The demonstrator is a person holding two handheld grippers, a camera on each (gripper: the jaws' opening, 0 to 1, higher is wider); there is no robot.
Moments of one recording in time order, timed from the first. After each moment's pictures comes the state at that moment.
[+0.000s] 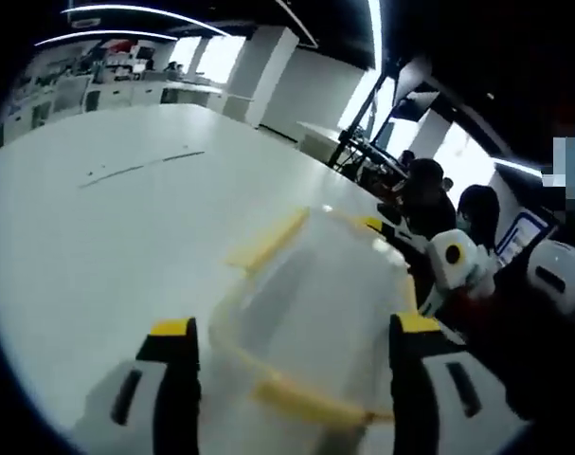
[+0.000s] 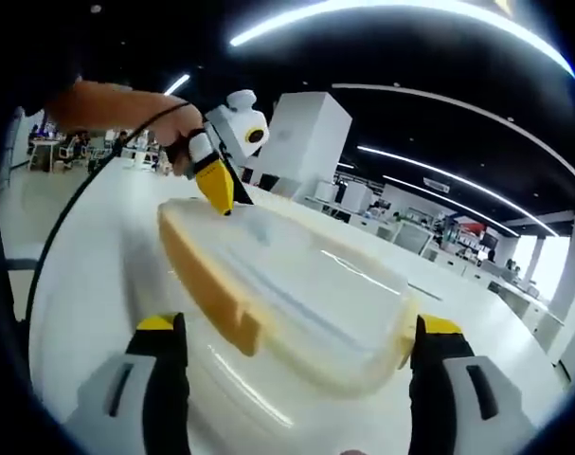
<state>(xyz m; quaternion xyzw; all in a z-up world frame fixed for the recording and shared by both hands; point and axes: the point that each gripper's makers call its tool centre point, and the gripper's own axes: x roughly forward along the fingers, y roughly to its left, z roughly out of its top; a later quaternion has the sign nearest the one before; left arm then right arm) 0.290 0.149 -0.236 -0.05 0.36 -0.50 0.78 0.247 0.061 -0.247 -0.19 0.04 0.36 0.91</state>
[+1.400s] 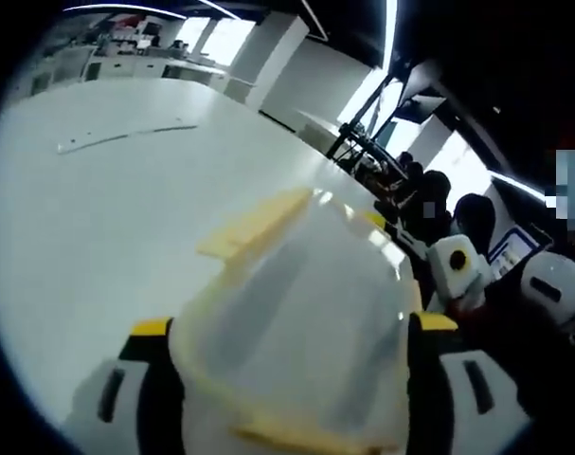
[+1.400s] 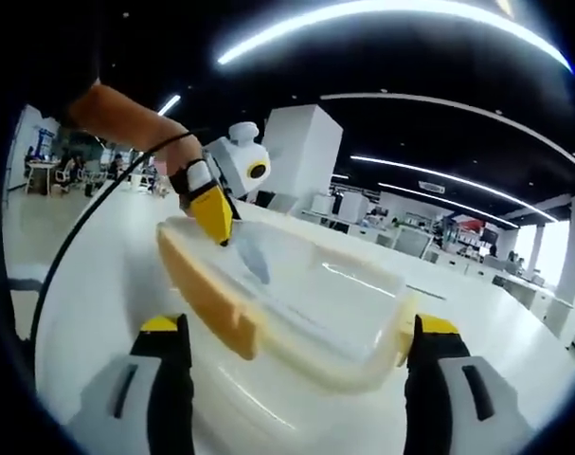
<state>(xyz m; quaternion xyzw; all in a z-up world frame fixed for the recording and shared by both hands) 0.280 0.120 -0.256 -0.08 0.39 -0.49 0.77 0.247 0.061 -0.242 -0.13 0.02 0.37 0.92</state>
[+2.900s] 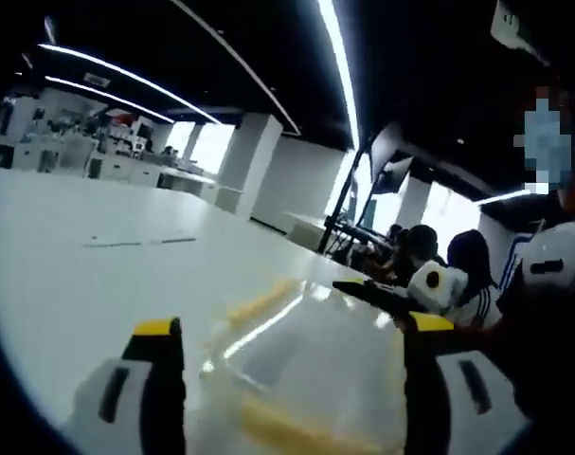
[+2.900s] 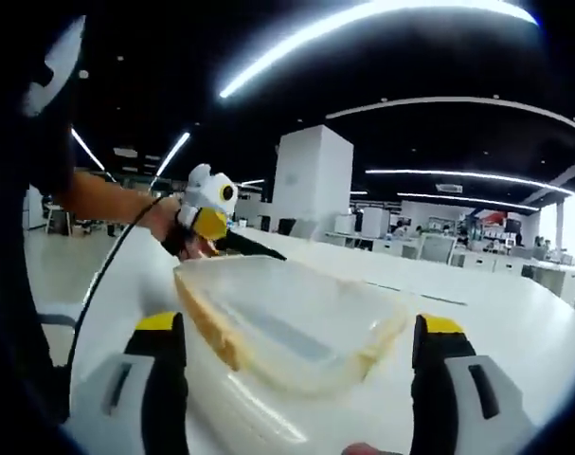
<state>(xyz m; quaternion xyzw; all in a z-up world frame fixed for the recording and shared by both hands) 0.290 0.146 -0.171 -0.16 0.09 -0.49 0.85 0.235 0.049 -0.204 -0.02 -0.02 0.44 0.90</state>
